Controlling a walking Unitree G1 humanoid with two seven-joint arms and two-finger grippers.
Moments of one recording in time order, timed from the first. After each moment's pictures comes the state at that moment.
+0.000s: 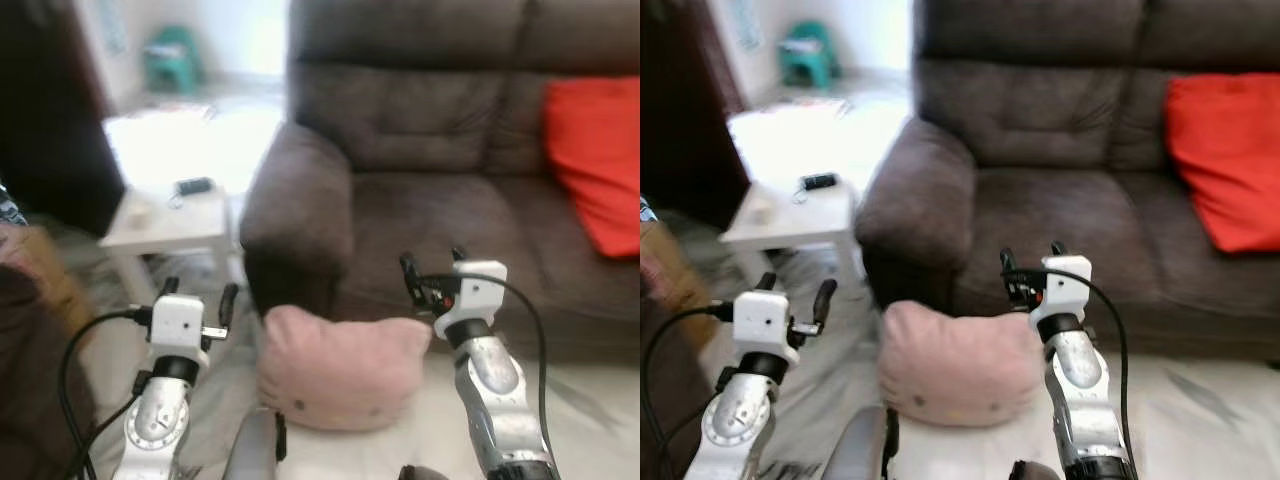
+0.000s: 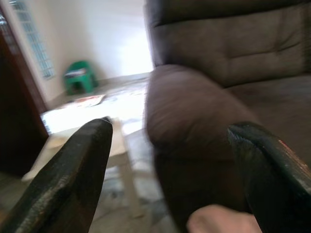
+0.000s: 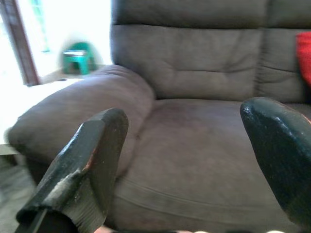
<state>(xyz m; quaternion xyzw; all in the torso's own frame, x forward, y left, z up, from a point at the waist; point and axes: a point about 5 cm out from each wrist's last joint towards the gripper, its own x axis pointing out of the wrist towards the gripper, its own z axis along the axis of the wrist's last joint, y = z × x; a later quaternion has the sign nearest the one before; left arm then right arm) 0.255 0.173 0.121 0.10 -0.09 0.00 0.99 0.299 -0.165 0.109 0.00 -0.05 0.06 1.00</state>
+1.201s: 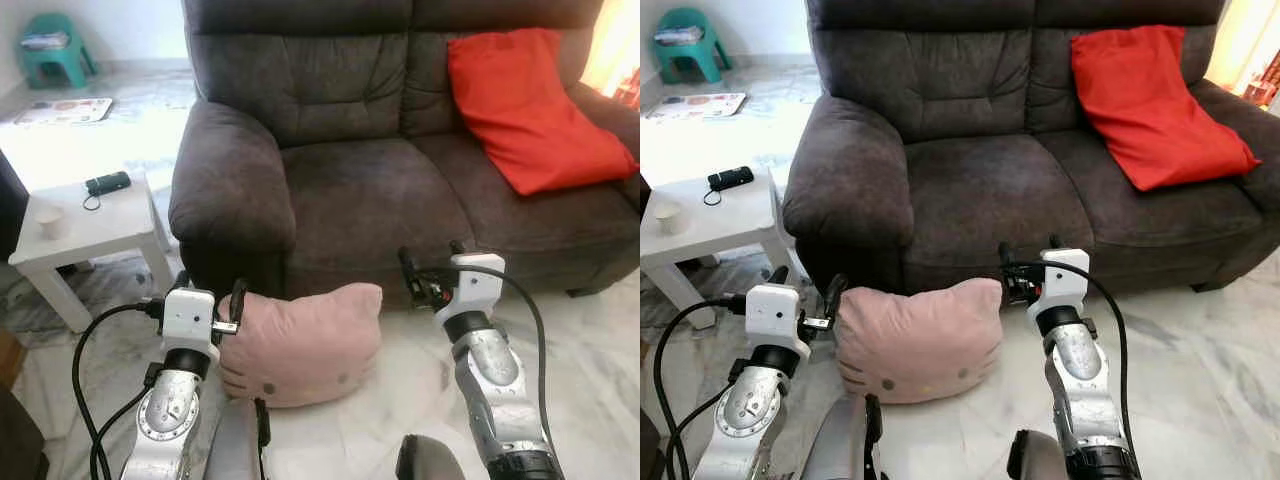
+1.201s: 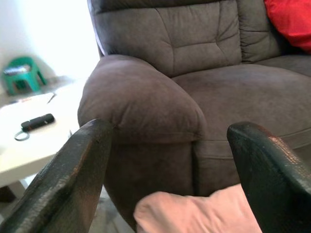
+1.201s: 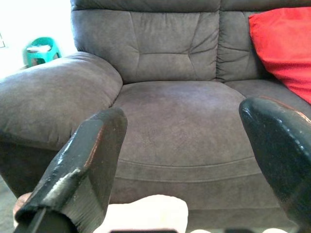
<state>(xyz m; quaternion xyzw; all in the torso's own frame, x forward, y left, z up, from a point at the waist) 0.256 0.165 0.115 0.07 -0.08 -0.01 0.99 0.305 -0.160 0.112 -0.01 -0.05 0.08 1.00</state>
